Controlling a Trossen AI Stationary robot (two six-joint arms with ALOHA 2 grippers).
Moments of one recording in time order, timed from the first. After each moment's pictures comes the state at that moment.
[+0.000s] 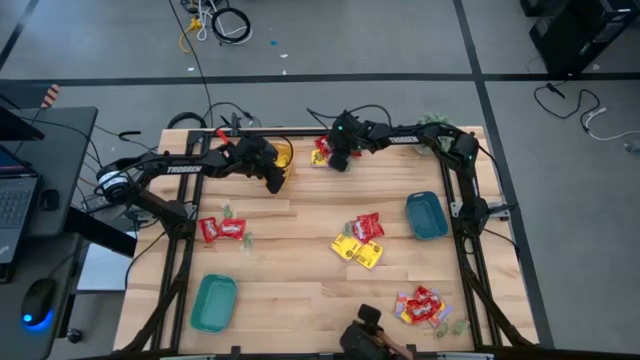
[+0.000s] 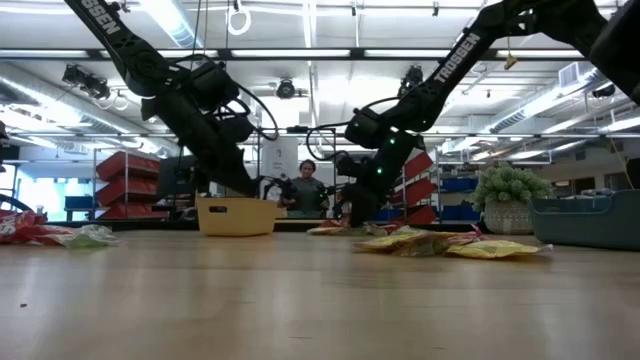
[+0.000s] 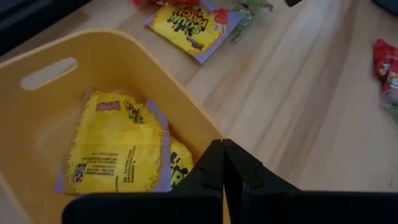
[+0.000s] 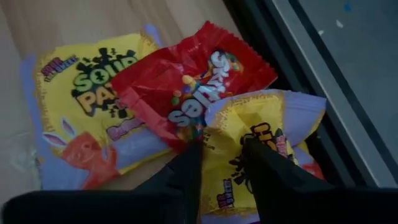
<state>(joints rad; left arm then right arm) 0.61 1.43 0.67 0.01 0.20 -0.17 -0.63 2.09 1.34 -0.18 0.06 -0.23</state>
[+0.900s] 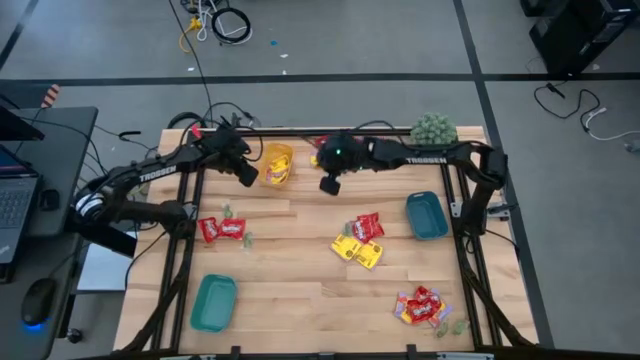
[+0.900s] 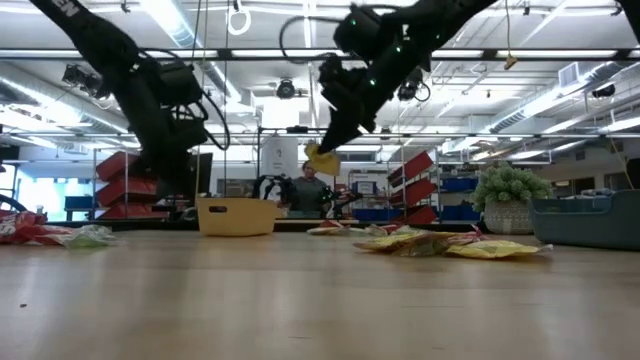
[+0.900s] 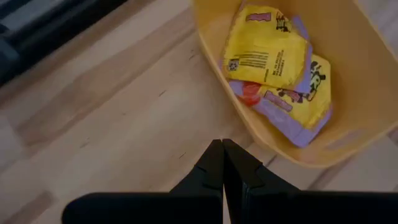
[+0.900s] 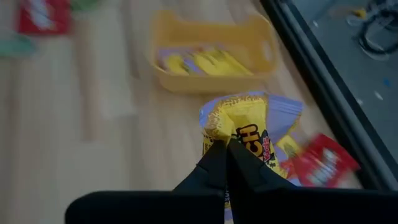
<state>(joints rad) 0.81 1.18 0.62 -0.40 0.06 -0.08 -0.30 1.80 1.34 -0.29 0.07 -0.07</state>
